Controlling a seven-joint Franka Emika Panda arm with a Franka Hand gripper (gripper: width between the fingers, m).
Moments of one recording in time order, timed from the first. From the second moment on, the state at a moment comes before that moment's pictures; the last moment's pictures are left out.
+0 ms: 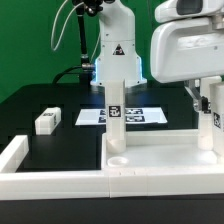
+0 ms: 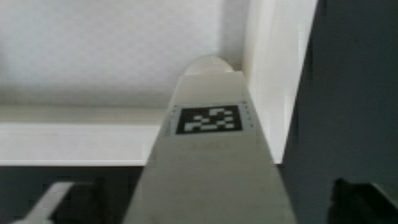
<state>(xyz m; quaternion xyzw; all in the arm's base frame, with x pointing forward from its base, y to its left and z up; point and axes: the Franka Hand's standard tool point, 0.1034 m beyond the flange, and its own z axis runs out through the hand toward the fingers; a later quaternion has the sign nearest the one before) 0.642 0.104 0.107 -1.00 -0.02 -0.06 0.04</state>
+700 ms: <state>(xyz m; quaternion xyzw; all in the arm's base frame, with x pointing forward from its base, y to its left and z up) 0.642 0.104 0.106 -0.98 0.18 -0.05 0.05</state>
